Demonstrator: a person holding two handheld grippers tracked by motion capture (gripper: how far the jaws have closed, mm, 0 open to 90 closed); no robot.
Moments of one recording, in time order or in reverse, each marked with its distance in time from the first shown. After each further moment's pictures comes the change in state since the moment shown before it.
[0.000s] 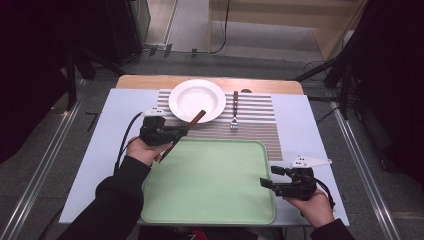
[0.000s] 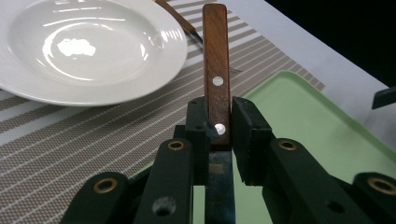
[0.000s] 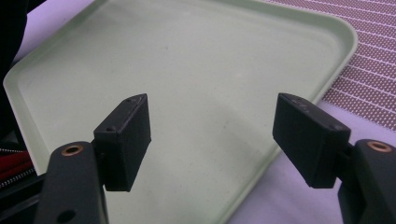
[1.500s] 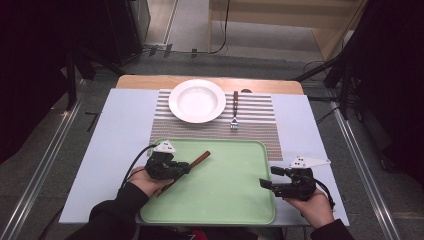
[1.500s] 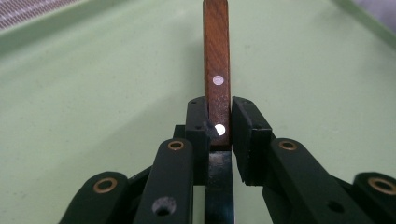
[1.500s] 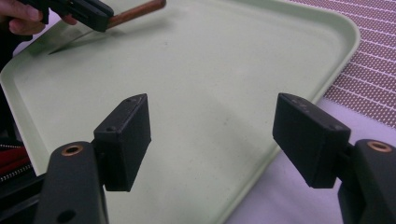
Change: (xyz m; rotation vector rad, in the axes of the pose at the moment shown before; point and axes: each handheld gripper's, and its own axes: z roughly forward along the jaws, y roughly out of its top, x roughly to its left) left arm -0.025 -0.076 0.020 0.247 -0.061 0.055; right arm 0.001 0.000 0.001 0.016 -0.008 -0.007
